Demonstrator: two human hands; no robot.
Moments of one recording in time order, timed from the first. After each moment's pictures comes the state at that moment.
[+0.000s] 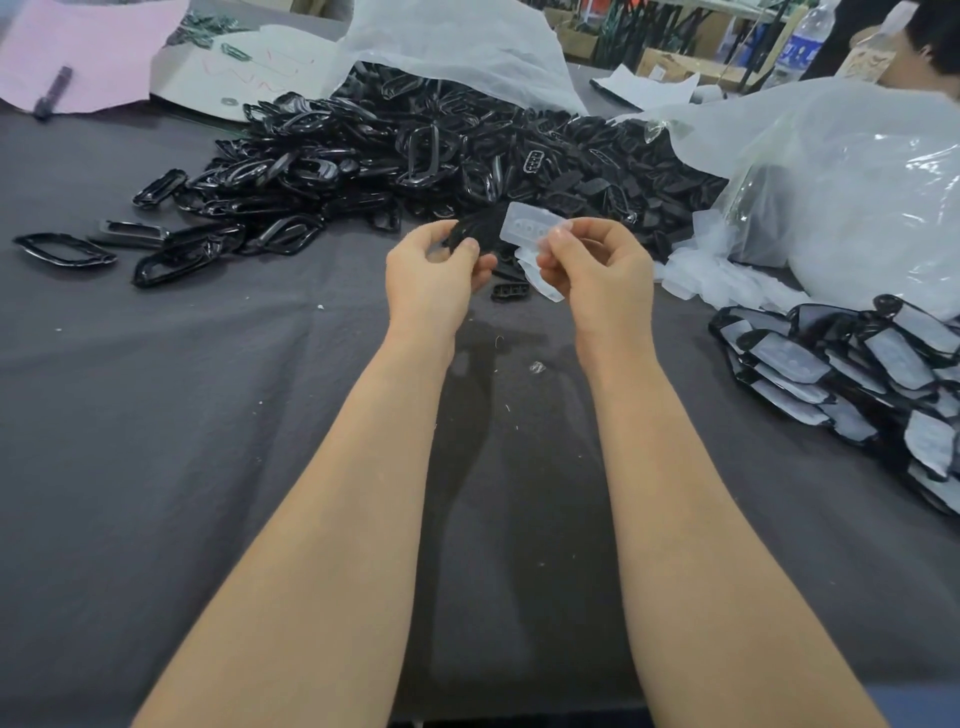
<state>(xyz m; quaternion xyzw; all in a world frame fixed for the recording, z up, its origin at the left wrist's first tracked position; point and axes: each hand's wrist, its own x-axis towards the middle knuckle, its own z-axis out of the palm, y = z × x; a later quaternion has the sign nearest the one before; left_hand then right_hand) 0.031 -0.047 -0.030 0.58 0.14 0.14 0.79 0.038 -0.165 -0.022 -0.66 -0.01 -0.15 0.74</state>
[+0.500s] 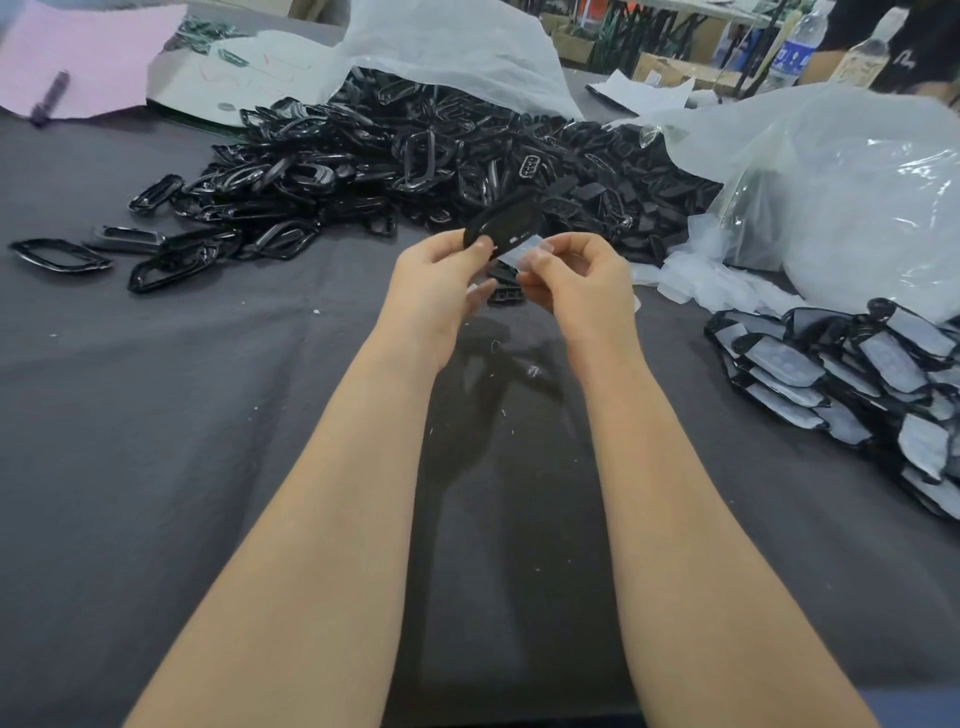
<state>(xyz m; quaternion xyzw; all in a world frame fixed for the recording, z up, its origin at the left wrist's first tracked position) 0.028 -0.045 -0.024 0.57 0.07 0.03 0.82 0.040 -0.163 -0.027 -0.70 0.00 -0.11 0.70</state>
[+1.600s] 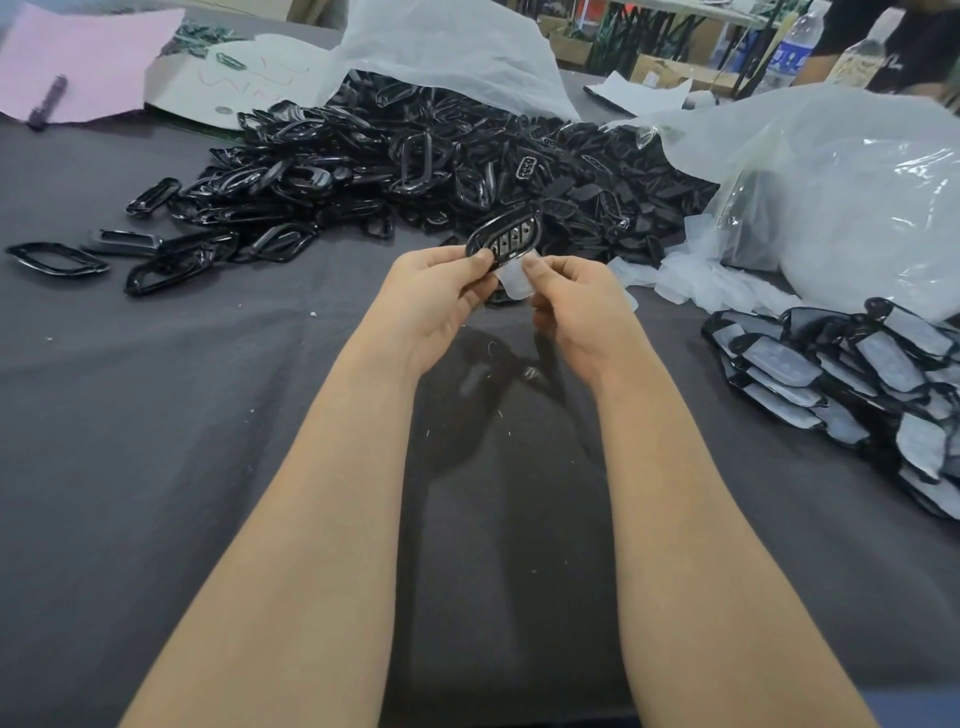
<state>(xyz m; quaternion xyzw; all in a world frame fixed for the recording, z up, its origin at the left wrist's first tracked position) 0.029 -0.040 -0.026 0.53 0.05 0.00 0.85 0.046 -0.170 -0.031 -0.75 -0.02 -0.01 0.66</state>
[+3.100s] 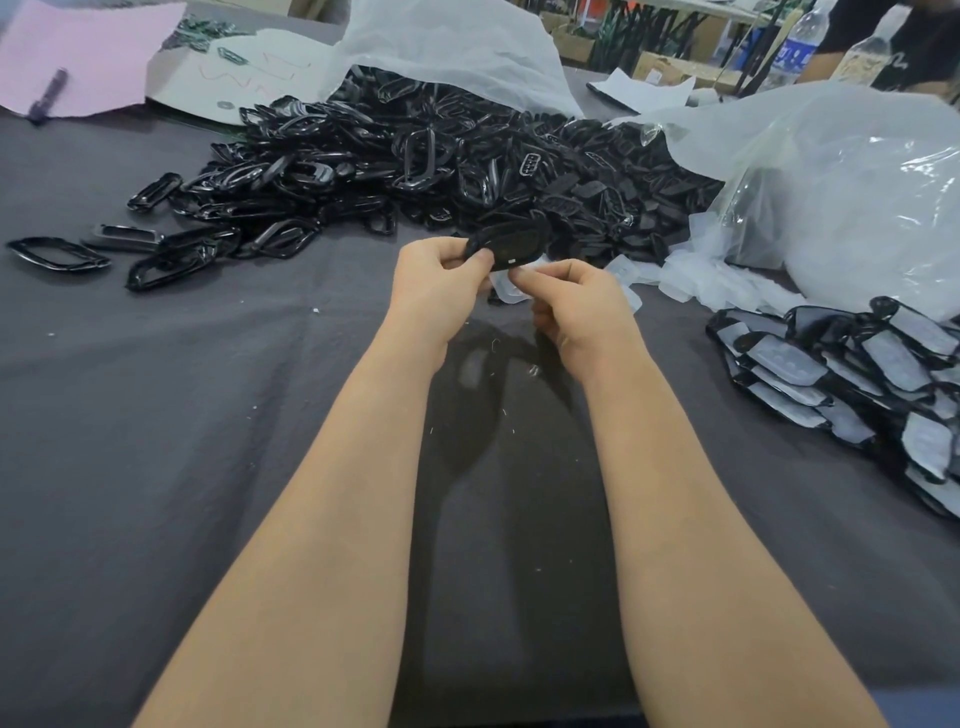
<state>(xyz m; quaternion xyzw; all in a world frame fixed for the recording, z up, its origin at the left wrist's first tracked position) 0.033 -0.044 -0.032 0.70 0.07 0.09 0.71 0.050 -0.167 -0.037 -0.72 0.05 0.00 0.69</state>
